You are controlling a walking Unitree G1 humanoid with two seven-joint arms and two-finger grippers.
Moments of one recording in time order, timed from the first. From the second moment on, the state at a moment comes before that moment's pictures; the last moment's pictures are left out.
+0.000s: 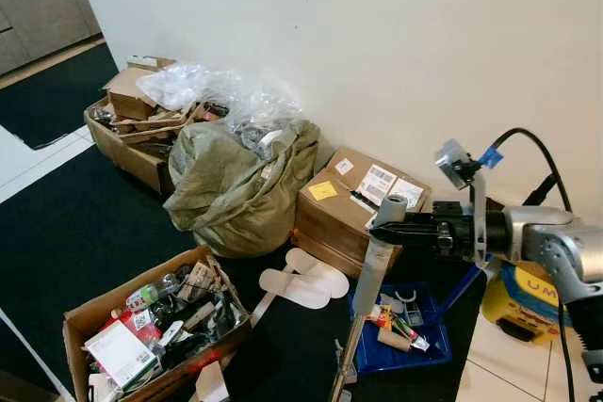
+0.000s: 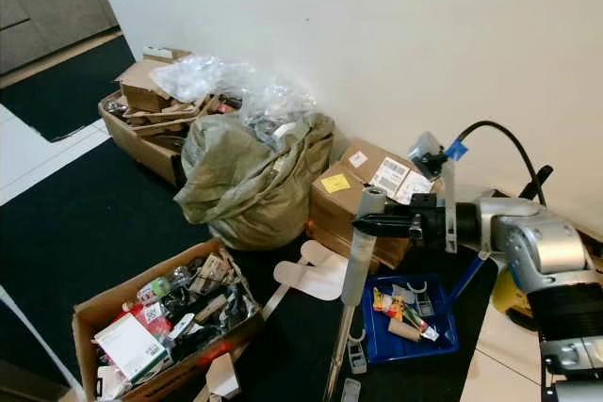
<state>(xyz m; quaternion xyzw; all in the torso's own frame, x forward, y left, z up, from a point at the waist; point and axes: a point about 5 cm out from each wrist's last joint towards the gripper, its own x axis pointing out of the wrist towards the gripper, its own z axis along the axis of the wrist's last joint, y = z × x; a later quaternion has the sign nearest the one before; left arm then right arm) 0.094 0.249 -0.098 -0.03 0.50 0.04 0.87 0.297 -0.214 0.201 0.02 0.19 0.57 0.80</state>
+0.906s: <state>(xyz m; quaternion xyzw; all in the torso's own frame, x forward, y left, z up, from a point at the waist) 0.092 0.249 -0.099 -0.03 0.50 0.04 0.87 0.332 -0.160 0.160 -0.08 0.10 0.48 0.87</state>
